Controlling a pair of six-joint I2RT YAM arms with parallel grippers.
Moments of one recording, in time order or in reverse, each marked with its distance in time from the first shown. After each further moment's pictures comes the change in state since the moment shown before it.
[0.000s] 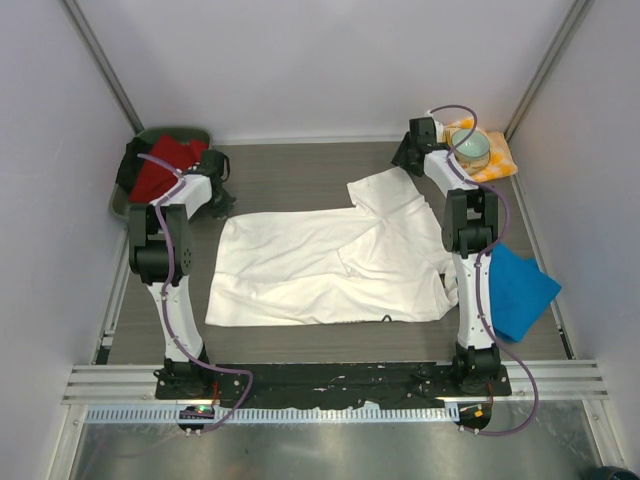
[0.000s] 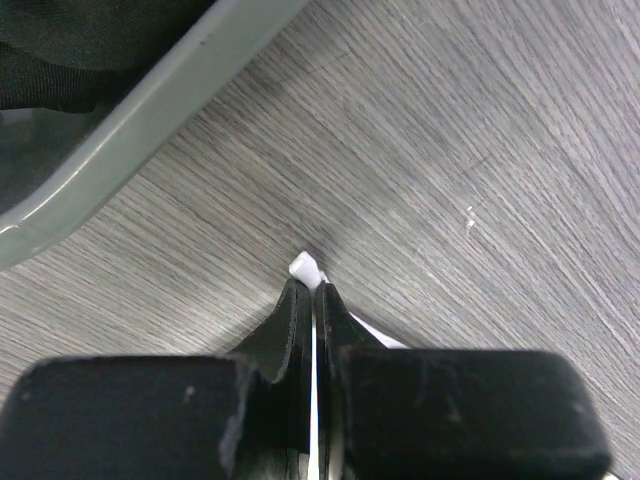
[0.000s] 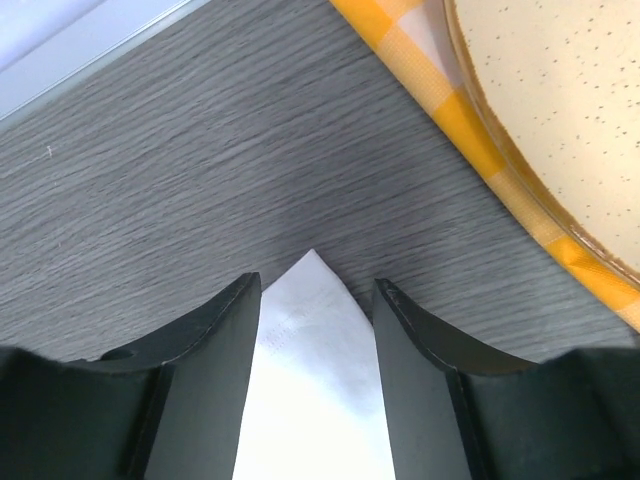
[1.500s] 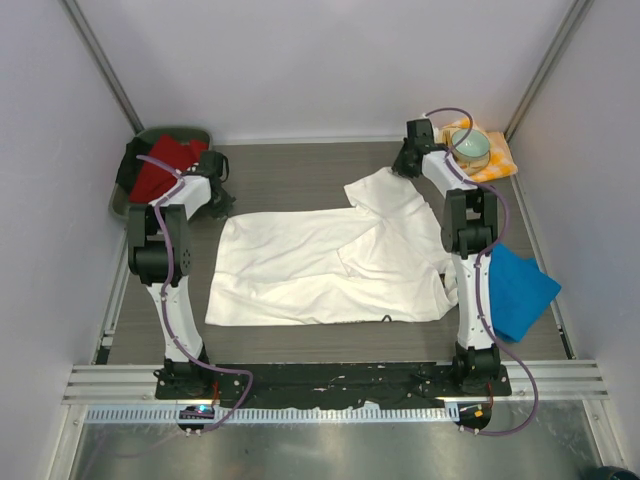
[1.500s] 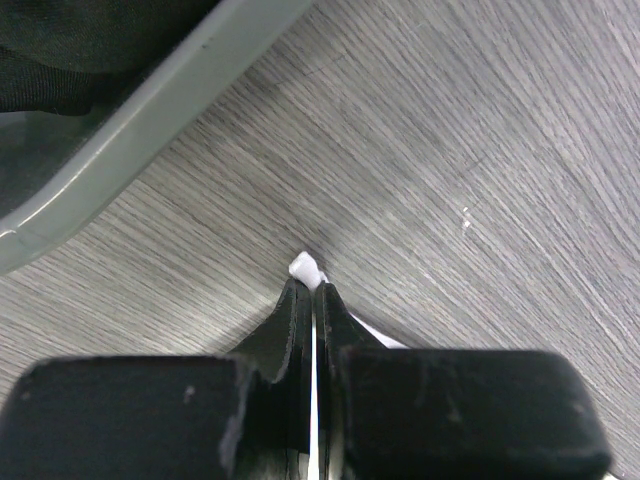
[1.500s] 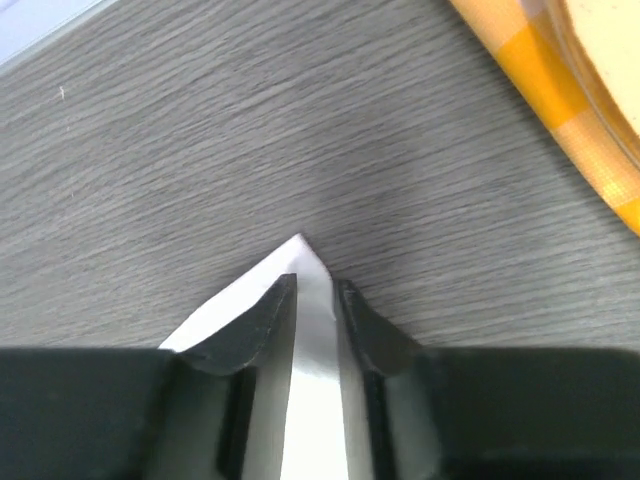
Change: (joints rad) left arm 0.004 -0.007 -0.018 0.025 0.013 -0.003; right arm 0.009 -0.013 -0.026 -0.030 -0.064 0.001
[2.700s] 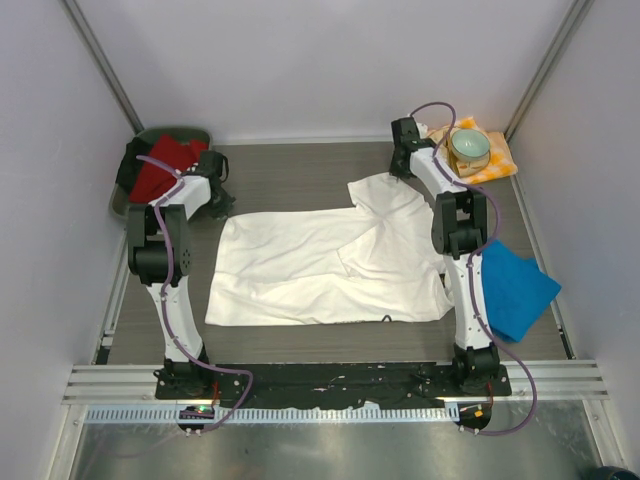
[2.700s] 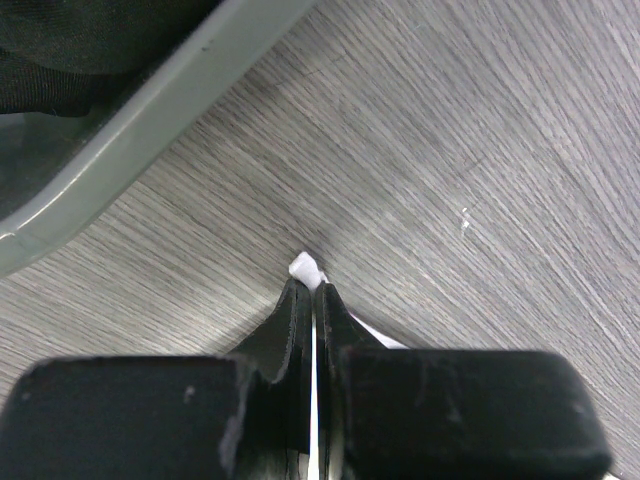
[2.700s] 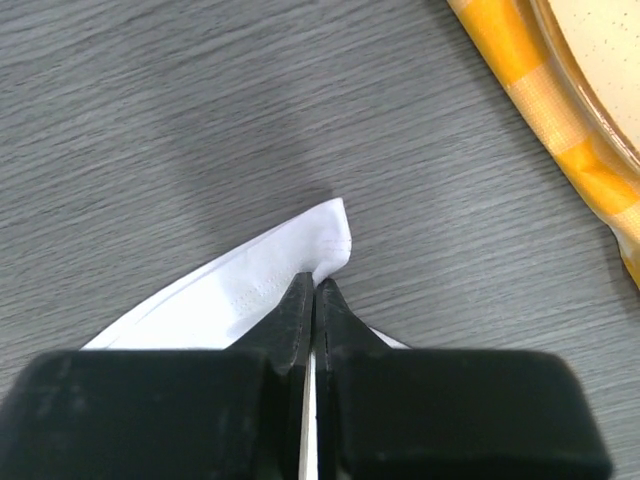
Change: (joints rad) left arm 0.003 0.000 0.000 0.001 0.005 0.000; right arm 0.057 0.040 0.129 -0.195 0.218 -0.117
